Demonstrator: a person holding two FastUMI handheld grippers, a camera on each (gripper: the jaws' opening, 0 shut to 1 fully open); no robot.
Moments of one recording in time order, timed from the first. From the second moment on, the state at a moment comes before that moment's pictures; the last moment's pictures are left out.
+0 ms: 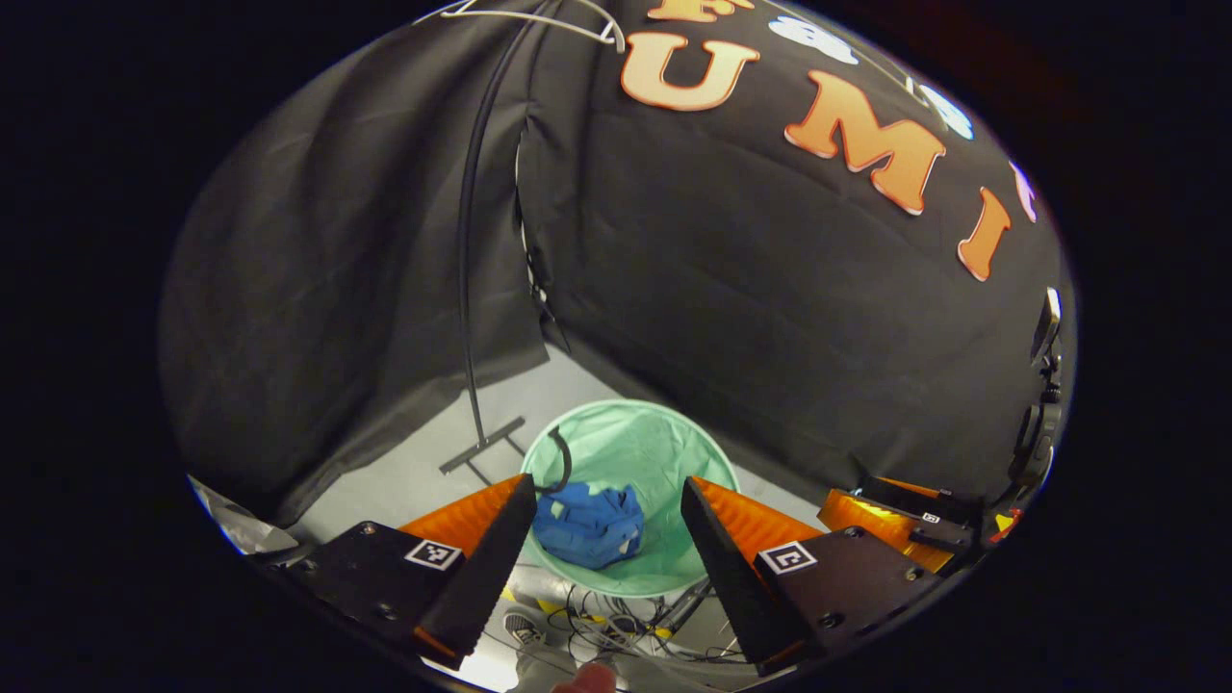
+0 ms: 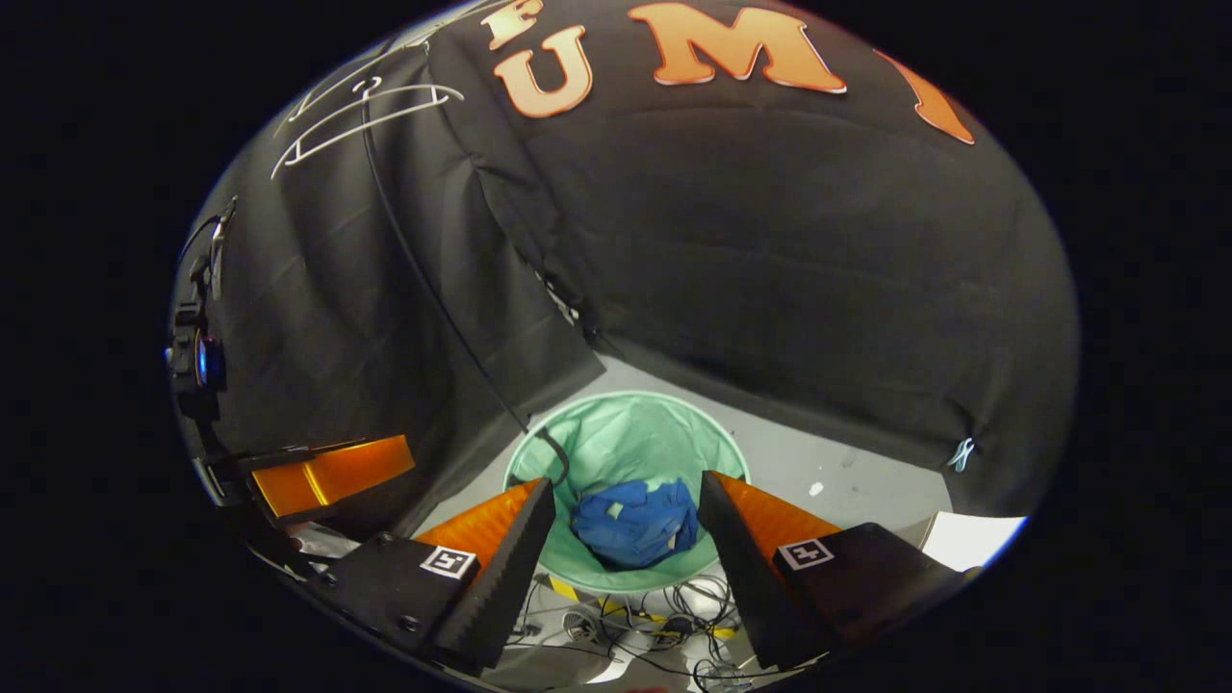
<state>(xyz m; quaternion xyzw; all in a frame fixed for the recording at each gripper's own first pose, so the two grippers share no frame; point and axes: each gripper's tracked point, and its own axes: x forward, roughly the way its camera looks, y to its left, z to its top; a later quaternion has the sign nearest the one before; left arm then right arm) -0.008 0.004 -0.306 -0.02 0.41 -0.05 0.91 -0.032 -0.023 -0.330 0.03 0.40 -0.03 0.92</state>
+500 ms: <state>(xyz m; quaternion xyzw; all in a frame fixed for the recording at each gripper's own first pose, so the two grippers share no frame) 0.016 0.007 -0.077 -0.02 0.18 -0.04 0.98 0.013 0.005 -0.142 0.02 0.23 0.00 0.97</state>
